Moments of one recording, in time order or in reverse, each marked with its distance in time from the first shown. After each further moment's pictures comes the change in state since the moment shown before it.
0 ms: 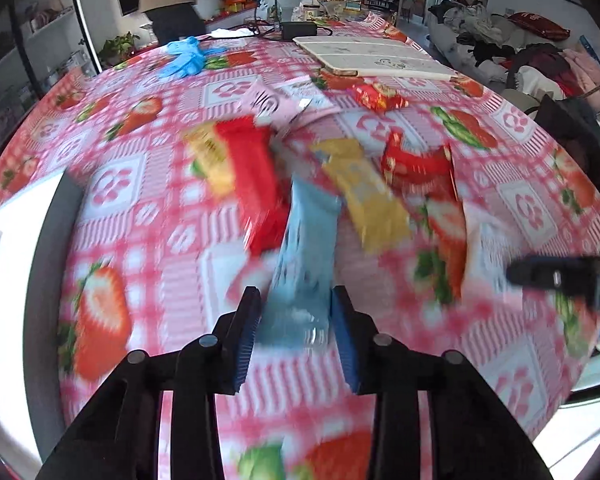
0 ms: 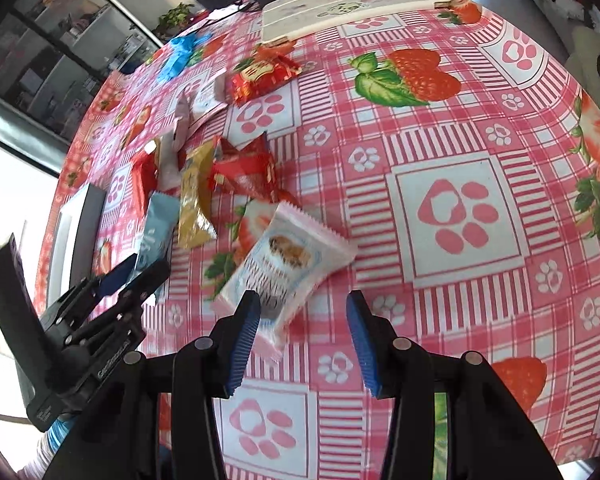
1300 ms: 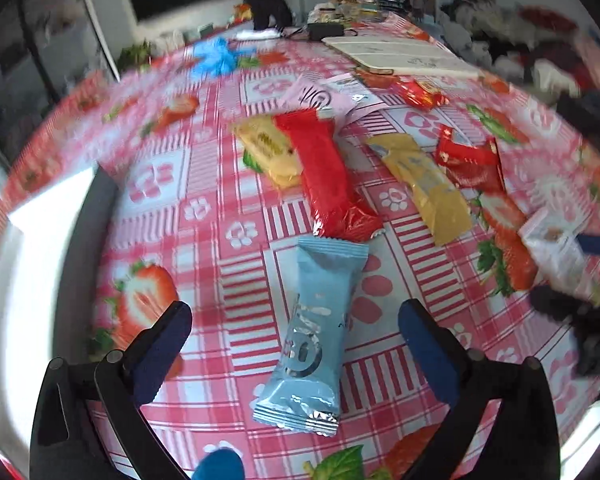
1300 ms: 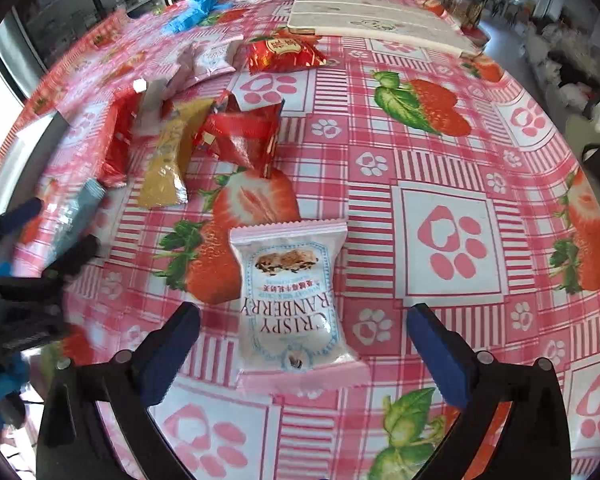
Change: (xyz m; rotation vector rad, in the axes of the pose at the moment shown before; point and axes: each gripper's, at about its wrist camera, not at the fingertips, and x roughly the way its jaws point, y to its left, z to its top) left arm 0.023 0.033 0.008 -0.032 -0.007 0.042; right arm 0.027 0.031 -0.015 -0.260 -0.065 -0.309
